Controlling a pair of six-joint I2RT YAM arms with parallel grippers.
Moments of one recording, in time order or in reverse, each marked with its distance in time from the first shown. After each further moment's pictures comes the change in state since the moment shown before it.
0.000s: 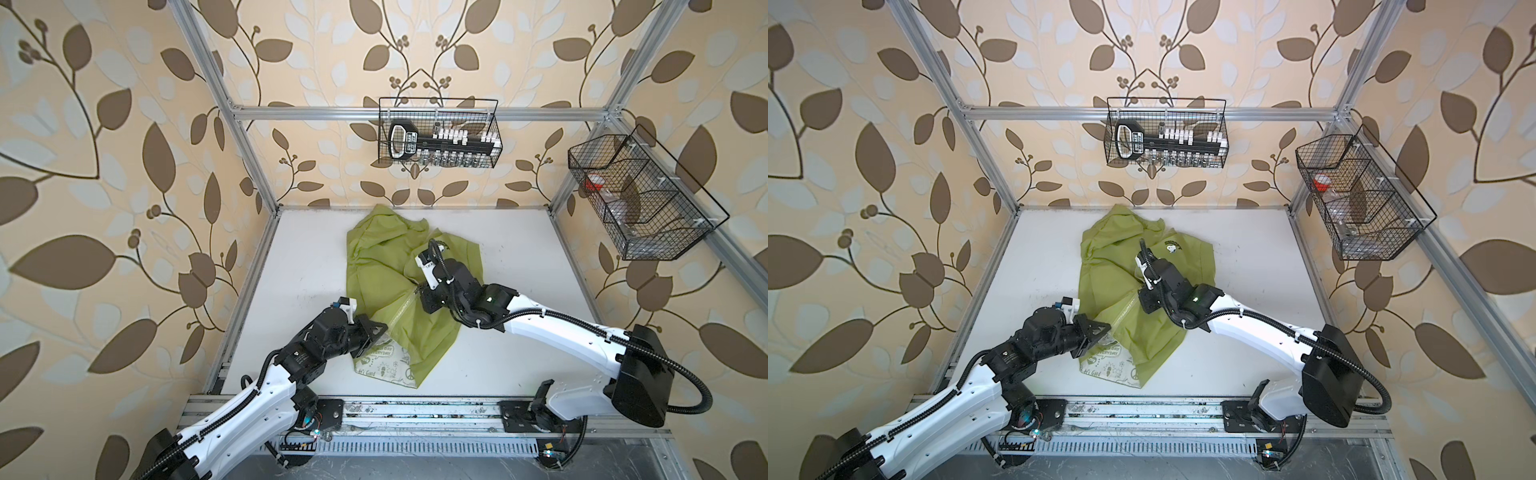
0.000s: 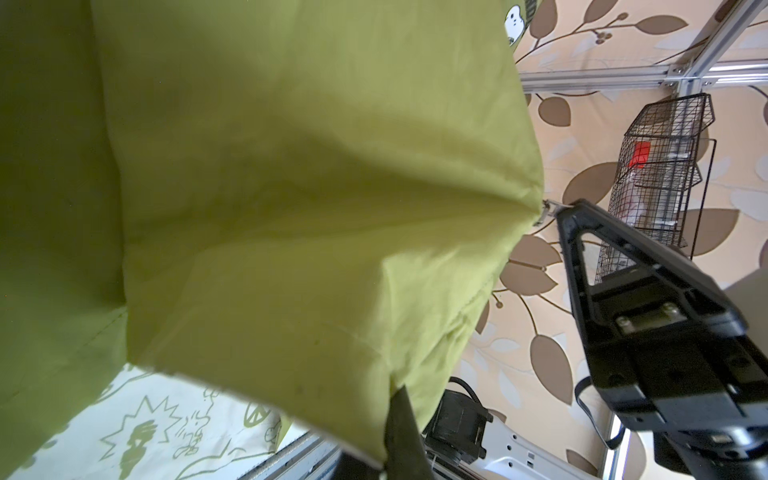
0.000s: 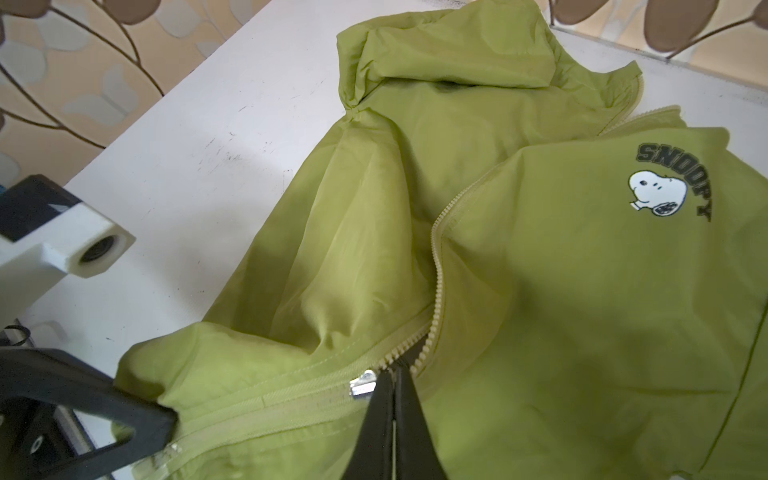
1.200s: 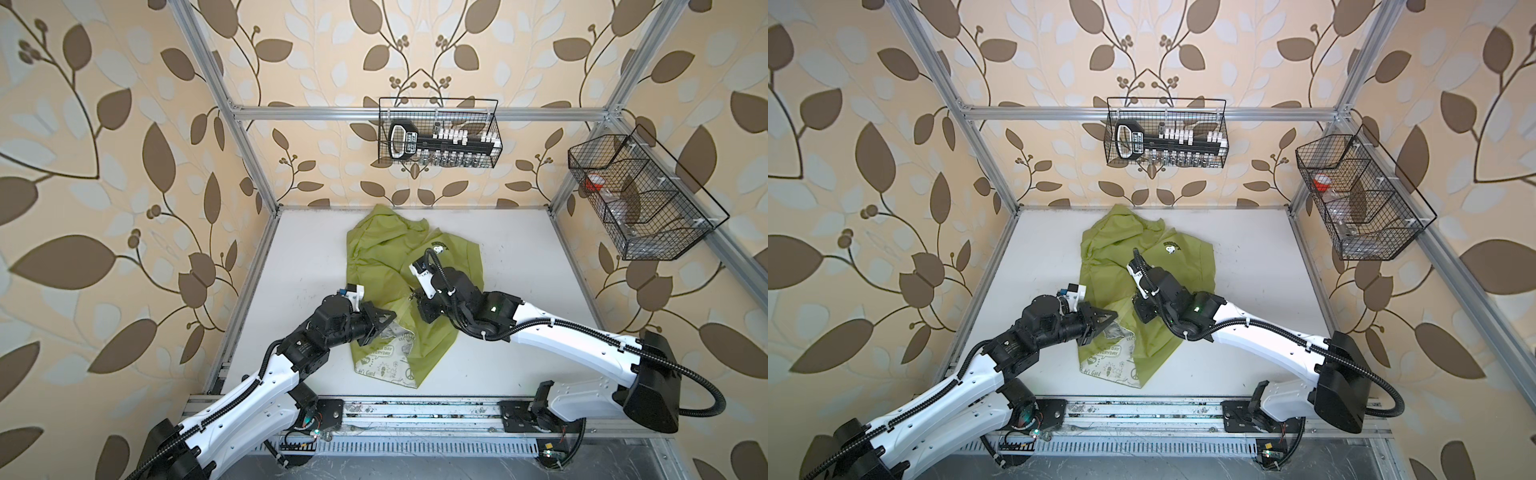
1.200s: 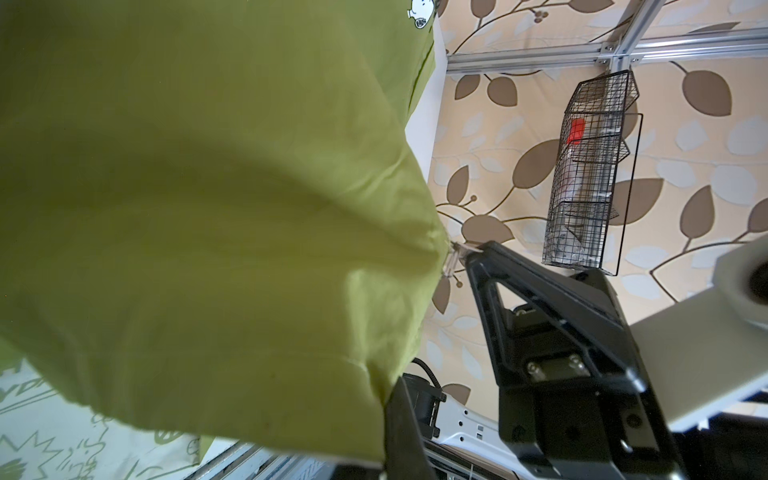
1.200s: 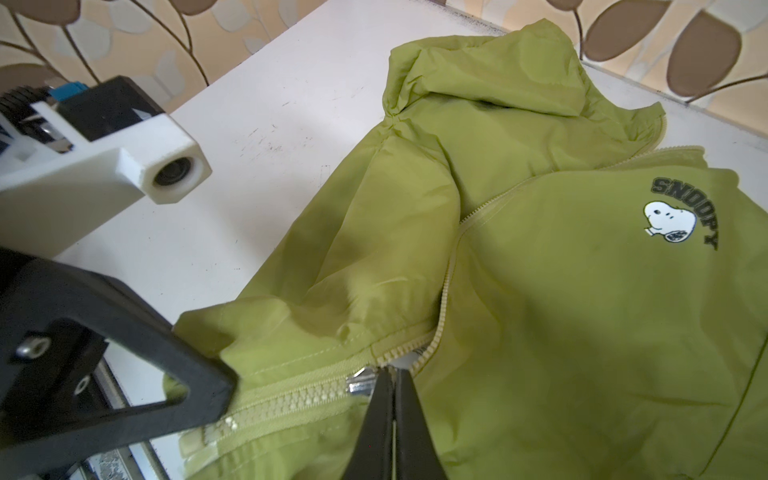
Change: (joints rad) left arm 0.000 0.098 0.117 0.084 0.079 0.001; right arm 0.093 -0.058 -0.005 -0.025 0.037 -0.047
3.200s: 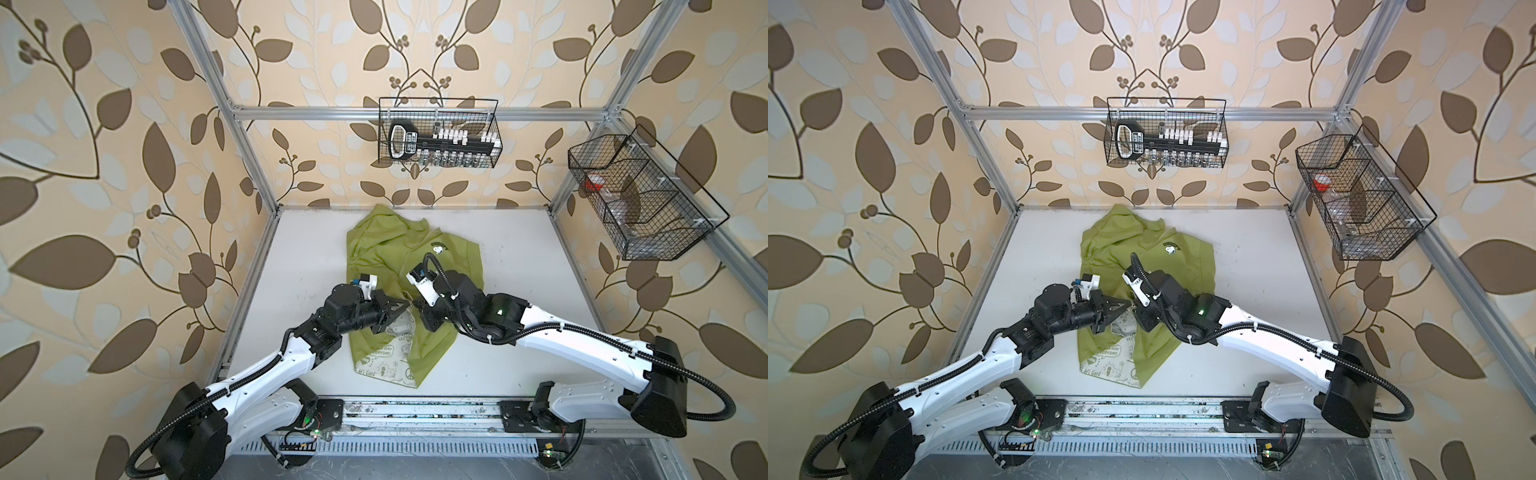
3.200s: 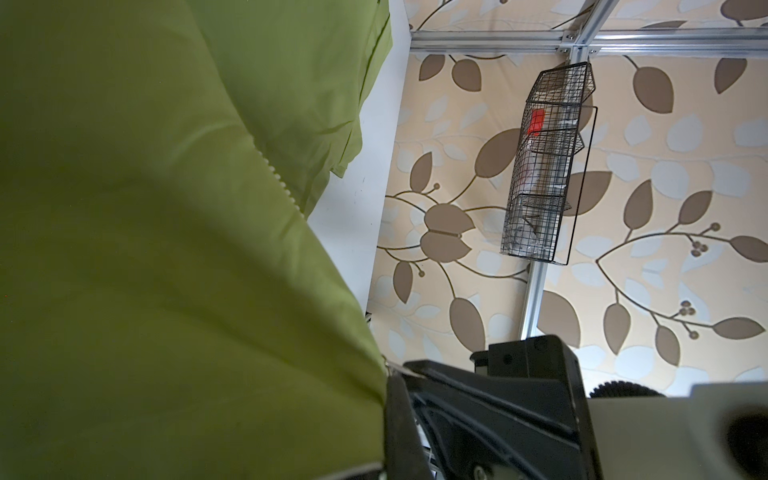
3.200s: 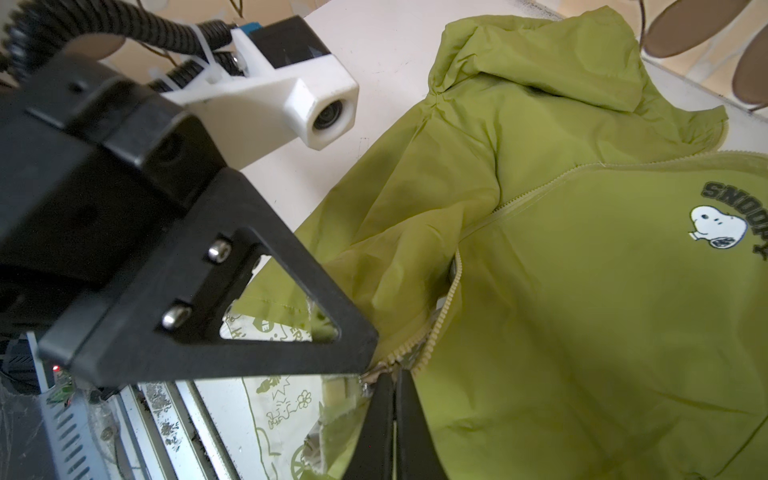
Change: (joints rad) left arm 0.000 0.216 0.039 0.293 0.090 -0.098; right arm 0.036 -0.046 0.012 -0.085 -0.091 -0.056
